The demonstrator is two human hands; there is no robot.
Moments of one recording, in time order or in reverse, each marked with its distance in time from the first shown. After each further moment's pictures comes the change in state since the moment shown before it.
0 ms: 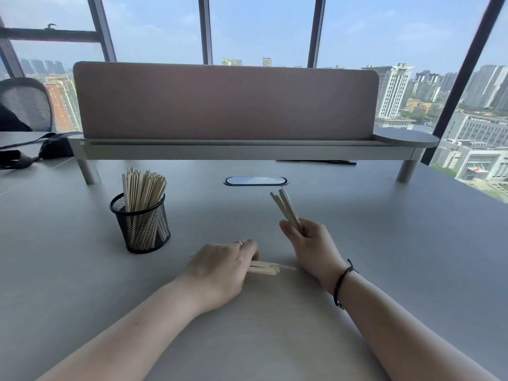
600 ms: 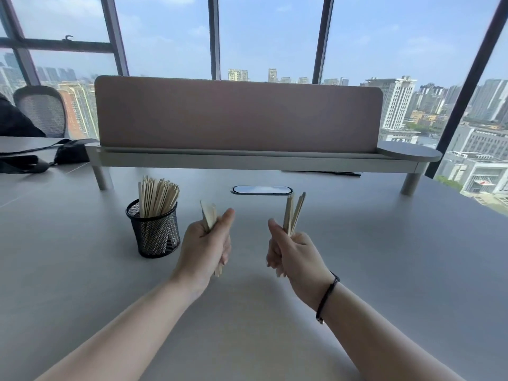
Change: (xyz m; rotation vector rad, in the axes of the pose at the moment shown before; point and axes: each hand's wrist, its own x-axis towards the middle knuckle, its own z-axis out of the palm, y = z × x) left_hand 0.006 -0.013 -0.022 -1.387 0.490 -0.519; right_hand -0.020 -0.041 0.028 0.439 -0.171 0.113
